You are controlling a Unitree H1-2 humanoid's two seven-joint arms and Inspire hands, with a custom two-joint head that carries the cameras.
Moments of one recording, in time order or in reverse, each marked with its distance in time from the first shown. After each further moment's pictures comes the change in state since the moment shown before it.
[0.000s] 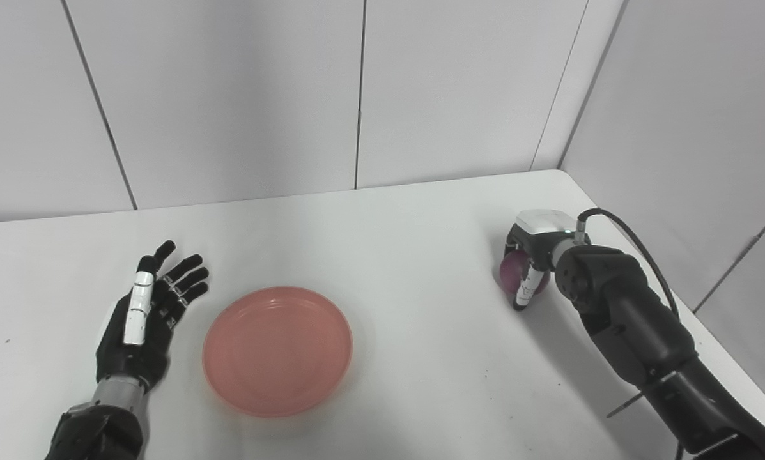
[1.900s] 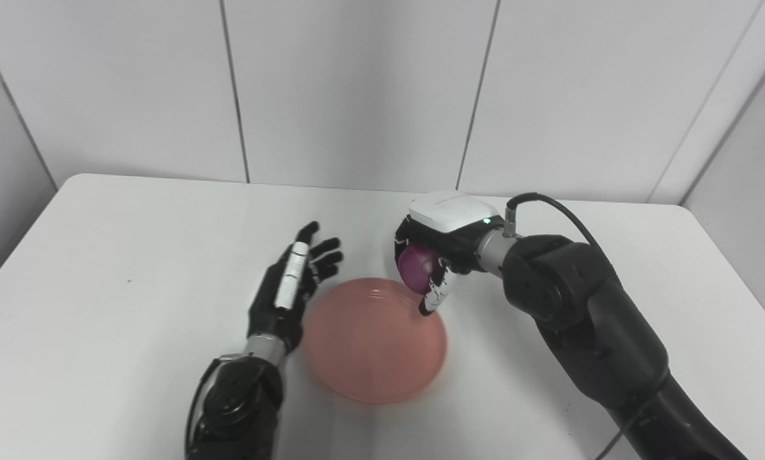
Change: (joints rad) left arm 0.010 -0.156 -0.080 -0.046 0.119 0.034 0.144; right arm -0.245 0.304 0.250 -0.187 0.101 -0.213 0.109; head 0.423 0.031
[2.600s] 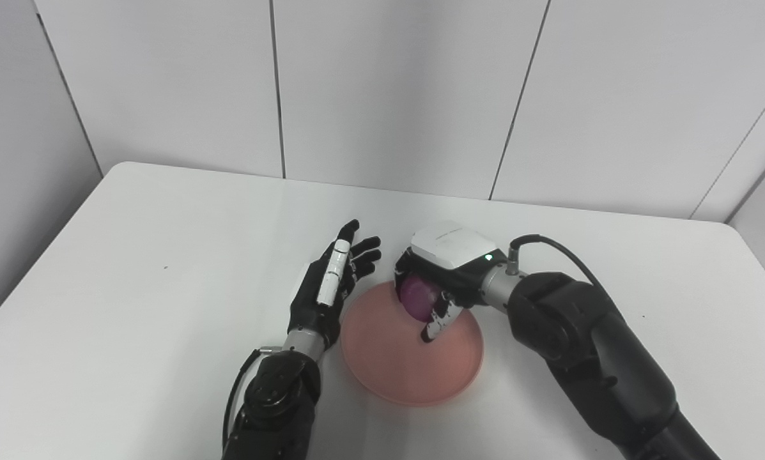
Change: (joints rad) left arm -0.003 -0.020 -0.007 0.025 0.033 -0.041 0.019; right arm 0.063 0.019 0.058 0.127 0.048 -0.157 -0.190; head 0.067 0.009
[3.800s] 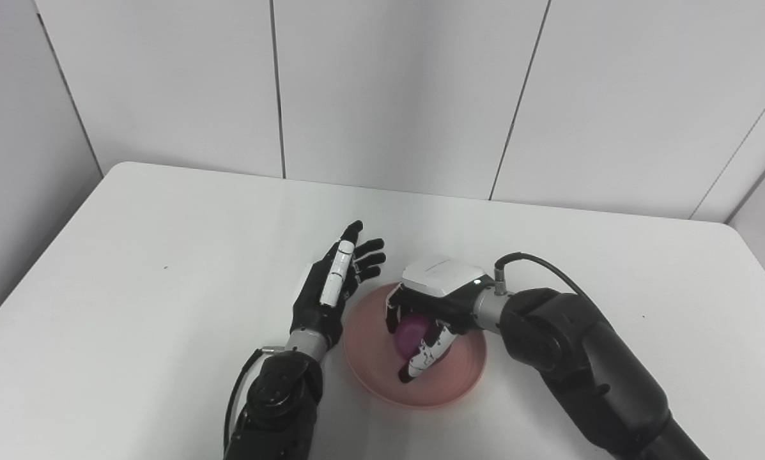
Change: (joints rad) left arm -0.001 0.000 -0.009 0.000 0.017 0.001 0.006; right arm 0.000 -0.001 0.029 0.005 0.018 -0.012 0.137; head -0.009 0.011
